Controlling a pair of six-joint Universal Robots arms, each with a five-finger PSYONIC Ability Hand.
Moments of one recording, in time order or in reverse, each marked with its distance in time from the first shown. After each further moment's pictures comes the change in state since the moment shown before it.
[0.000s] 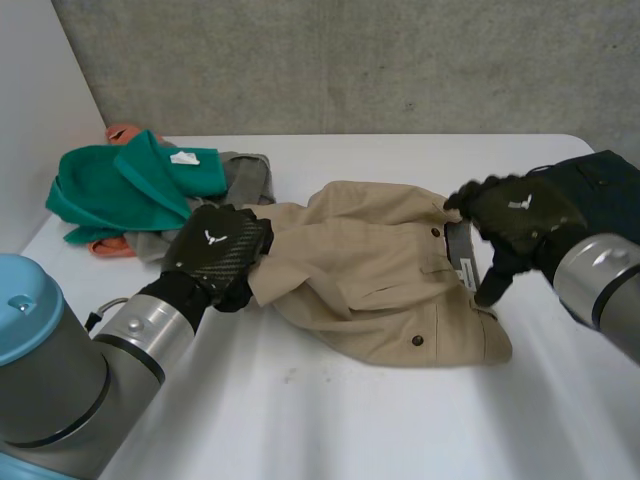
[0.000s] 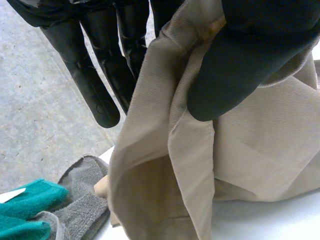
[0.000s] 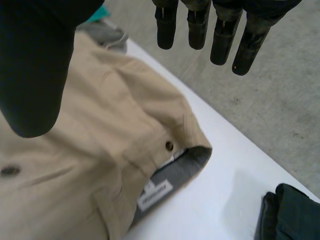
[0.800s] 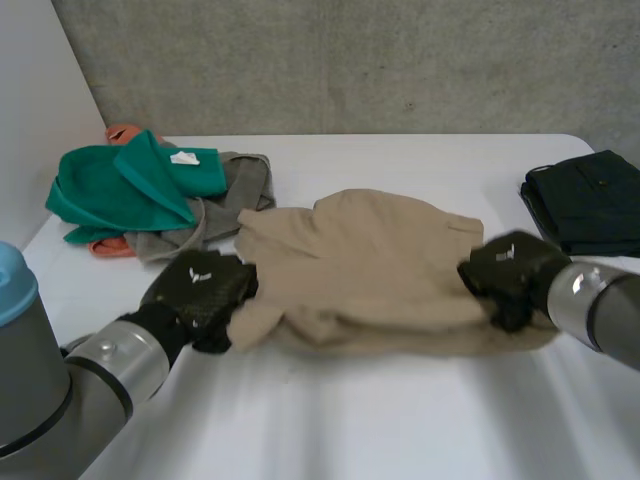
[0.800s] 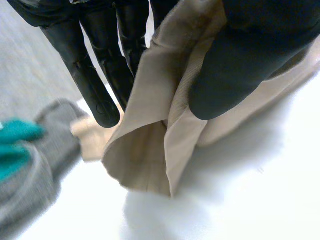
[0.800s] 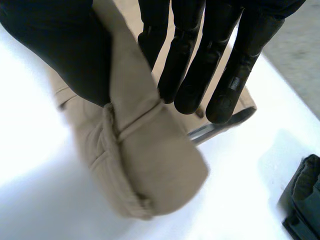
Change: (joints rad) left arm 0.027 0.072 0.004 -0.333 -0.005 0.004; right arm -0.016 0.130 -0.063 0.244 0.006 -0.311; left_hand 0.000 -0.012 -0.017 -0.006 0.000; right_hand 0.780 0.958 0.972 0.952 0.920
